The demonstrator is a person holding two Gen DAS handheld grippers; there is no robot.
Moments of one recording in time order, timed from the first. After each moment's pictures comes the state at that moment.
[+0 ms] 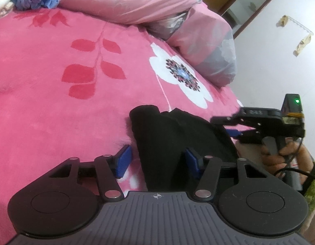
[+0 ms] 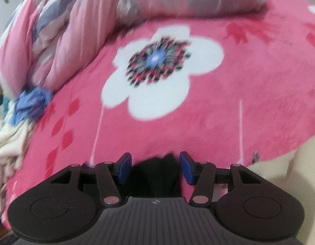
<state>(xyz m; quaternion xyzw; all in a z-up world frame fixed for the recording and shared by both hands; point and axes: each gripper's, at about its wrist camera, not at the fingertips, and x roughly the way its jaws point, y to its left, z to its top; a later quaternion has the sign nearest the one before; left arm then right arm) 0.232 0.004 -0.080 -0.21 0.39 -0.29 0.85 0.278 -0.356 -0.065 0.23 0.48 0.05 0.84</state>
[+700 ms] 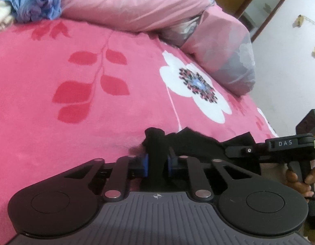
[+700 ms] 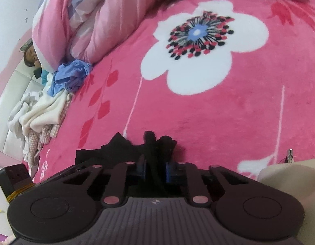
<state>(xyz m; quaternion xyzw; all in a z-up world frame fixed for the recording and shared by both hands) 0.250 -0.032 -0.068 -0.18 0.37 -0.22 0.88 0.282 -0.354 -0.071 0.24 0.49 0.19 0.82</state>
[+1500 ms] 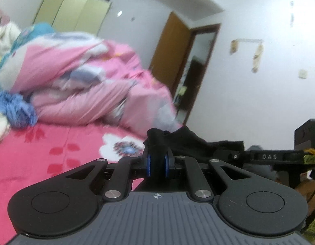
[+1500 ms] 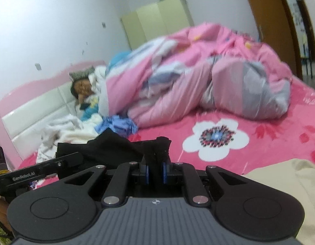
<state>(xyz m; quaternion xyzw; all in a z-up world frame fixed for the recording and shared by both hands) 0.046 -0.053 0.092 -0.11 0.14 -0.30 0.94 0.051 -0.344 0.106 0.13 0.22 0.19 0.95</state>
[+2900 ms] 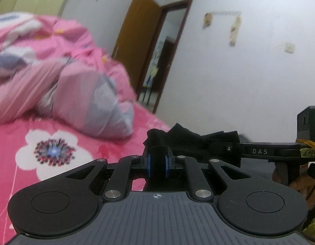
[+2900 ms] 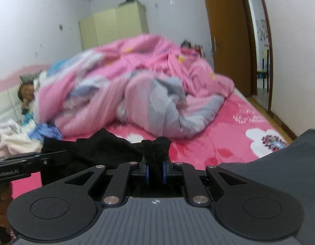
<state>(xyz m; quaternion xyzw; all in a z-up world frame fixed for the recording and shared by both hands) 0.161 -0.277 0.037 -0.09 0.20 -0.36 0.91 0.124 -0.553 0.080 0.07 0.23 0.06 0.97</state>
